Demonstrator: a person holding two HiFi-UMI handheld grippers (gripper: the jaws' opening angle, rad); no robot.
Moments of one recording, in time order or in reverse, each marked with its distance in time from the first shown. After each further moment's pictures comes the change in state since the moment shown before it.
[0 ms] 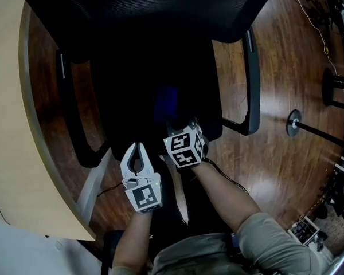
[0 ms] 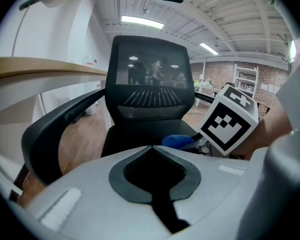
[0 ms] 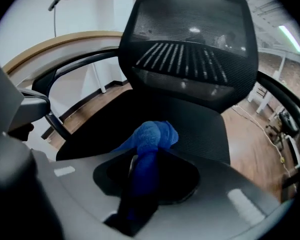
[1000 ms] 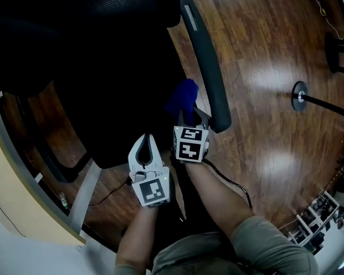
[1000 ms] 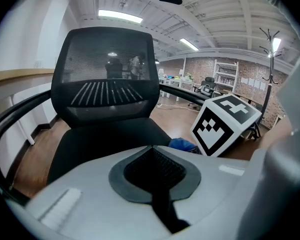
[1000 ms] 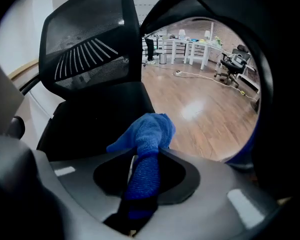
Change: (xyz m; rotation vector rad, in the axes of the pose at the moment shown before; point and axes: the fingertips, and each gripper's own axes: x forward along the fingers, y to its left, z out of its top) left arm 0.060 -0.166 0.003 0.113 0.028 -0.190; right arm -0.039 -0.155 -0.132 0.613 0.051 -0.317
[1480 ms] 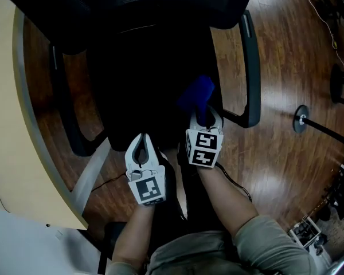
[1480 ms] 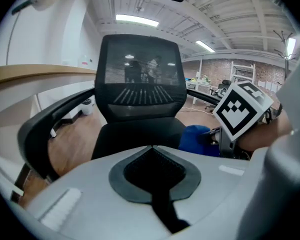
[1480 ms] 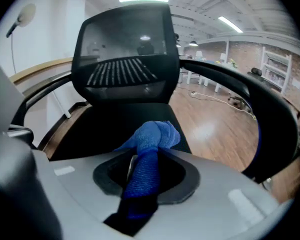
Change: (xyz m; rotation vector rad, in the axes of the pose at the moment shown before) left arm -0.078 0.105 -0.027 -0.099 -0.011 0.168; right arm -0.050 0.091 0.032 -0.189 -0.189 0.083
